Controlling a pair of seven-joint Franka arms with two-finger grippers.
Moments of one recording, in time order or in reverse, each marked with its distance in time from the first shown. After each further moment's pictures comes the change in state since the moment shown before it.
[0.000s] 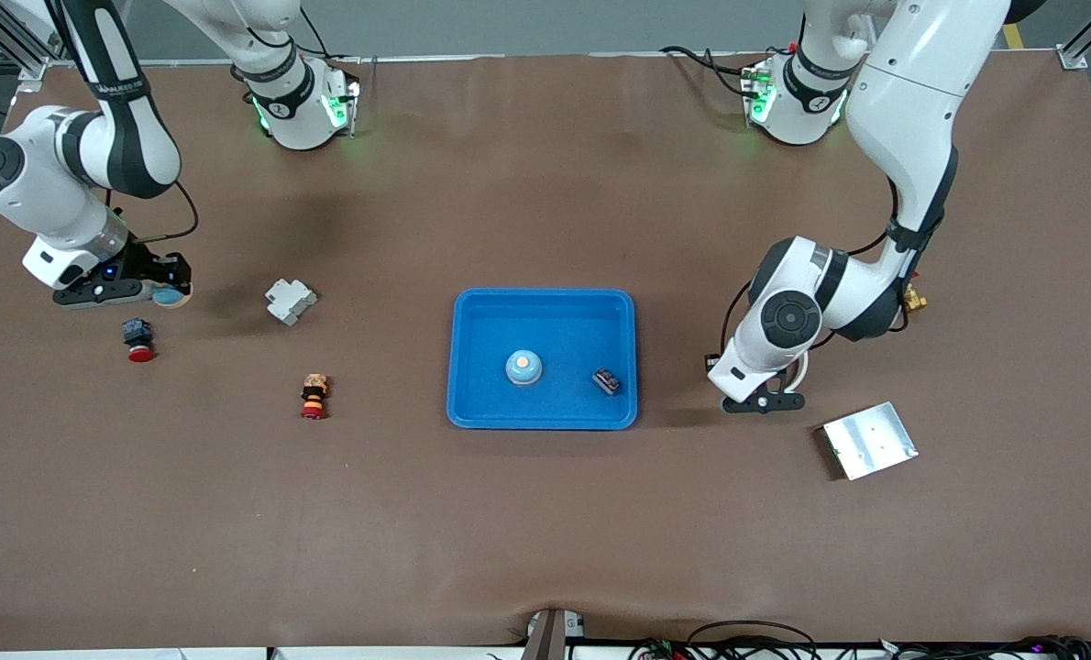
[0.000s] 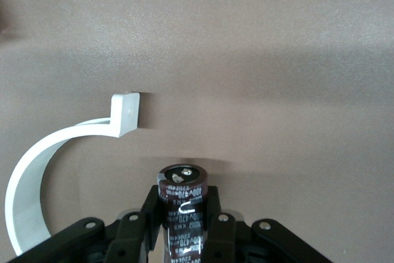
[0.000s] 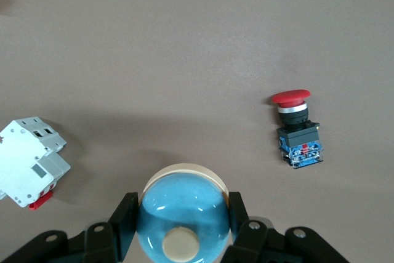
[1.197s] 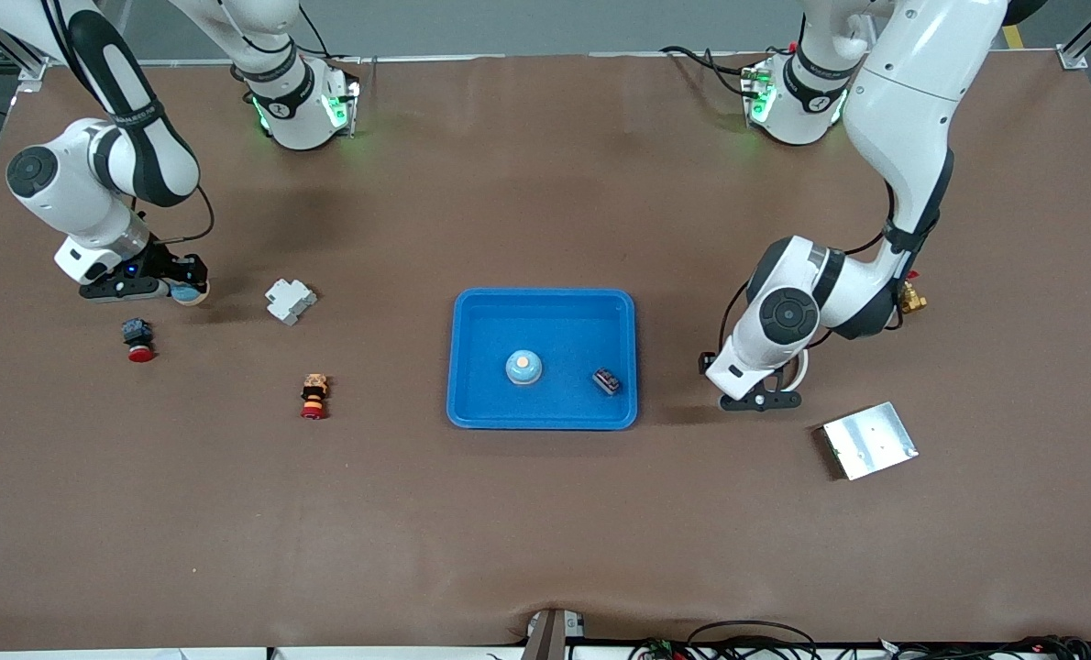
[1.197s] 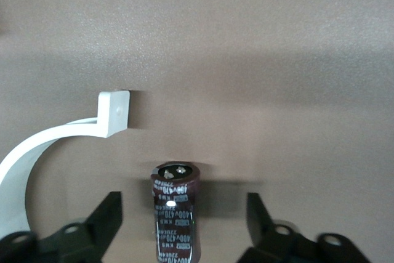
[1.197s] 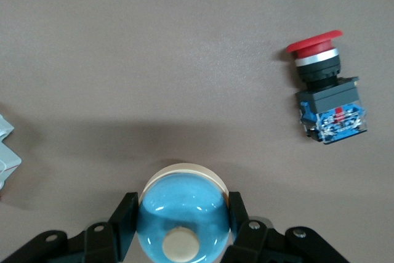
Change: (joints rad) left arm 0.000 0.006 0.000 -0.022 0.000 0.043 0.000; right arm -0.069 0.122 0.001 -0.097 0.043 0.214 -0.038
